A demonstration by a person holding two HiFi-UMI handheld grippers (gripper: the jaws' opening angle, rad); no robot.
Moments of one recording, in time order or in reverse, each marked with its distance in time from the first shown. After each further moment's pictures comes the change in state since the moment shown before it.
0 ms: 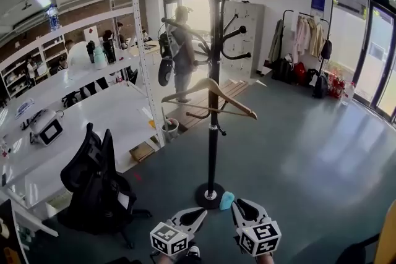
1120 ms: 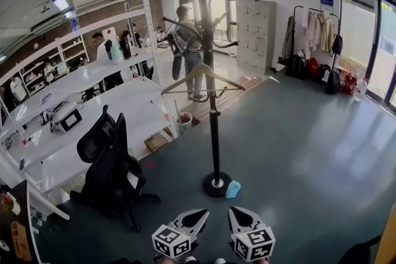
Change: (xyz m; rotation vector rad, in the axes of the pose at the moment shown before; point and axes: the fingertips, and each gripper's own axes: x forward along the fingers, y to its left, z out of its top) left arm -0.033 -0.151 -0.050 -0.004 -0.017 0.126; right arm -0.147 0.018 -0.069 0.055 0.046 0.126
